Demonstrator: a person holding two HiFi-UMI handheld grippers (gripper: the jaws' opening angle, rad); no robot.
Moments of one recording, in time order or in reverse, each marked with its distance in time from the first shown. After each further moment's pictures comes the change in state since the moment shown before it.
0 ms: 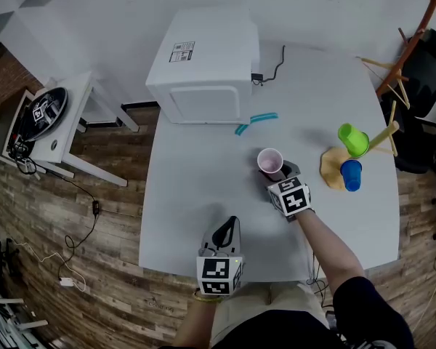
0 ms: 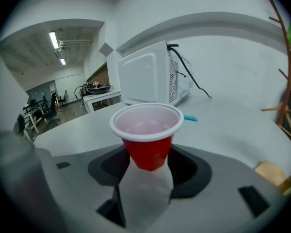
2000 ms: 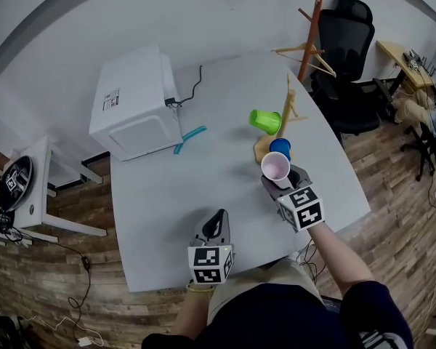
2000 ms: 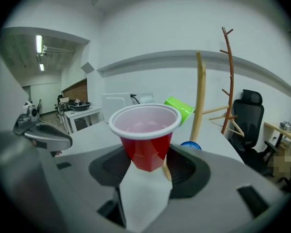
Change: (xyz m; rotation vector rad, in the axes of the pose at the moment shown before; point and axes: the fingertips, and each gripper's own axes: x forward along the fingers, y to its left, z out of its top) left arm 0.017 -0.115 0.031 0.161 -0.025 -0.268; right arm -0.241 -0.066 -0.009 0.130 -0.175 -0.293
